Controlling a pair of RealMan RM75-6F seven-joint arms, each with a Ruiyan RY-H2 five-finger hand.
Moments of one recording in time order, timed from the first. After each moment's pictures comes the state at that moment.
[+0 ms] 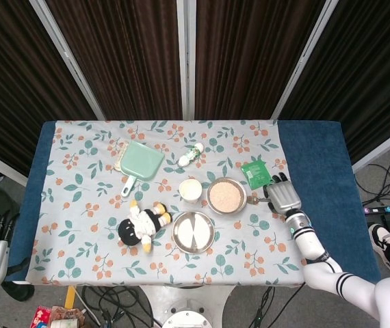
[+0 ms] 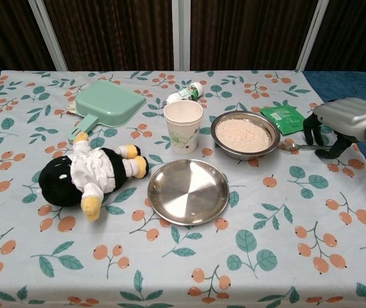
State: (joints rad) left arm 0.02 -1.28 -0.02 -1.49 1.45 1.53 0.14; right arm 0.65 -1.68 0.14 -0.99 -1.19 0.81 -0.32
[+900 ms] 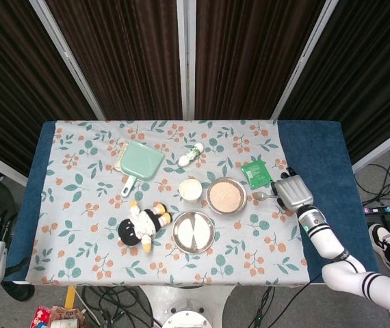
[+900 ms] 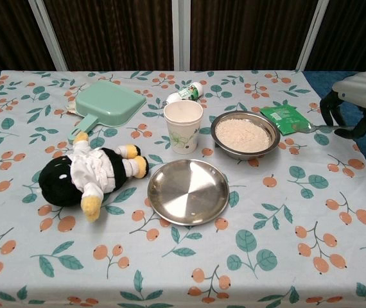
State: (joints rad) left arm 0.03 -1.28 -0.02 -1.48 1.46 1.55 0.12; right arm 0.66 -1.42 0.12 -1.26 -1.23 0.82 -0.35
